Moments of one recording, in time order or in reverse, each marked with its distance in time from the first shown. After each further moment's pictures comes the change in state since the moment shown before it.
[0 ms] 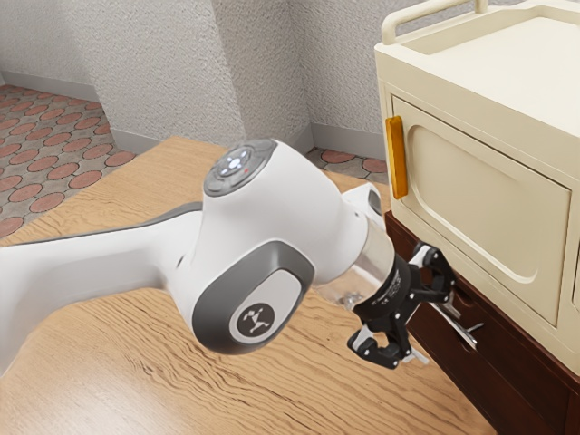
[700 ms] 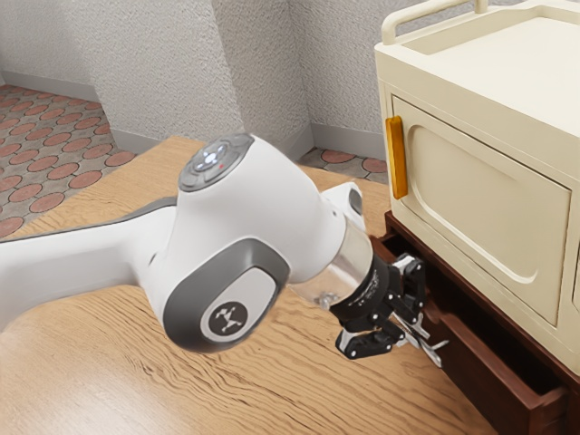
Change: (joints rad) arm 0.001 -0.074 0.010 -0.049 0.024 -0.055 0.015
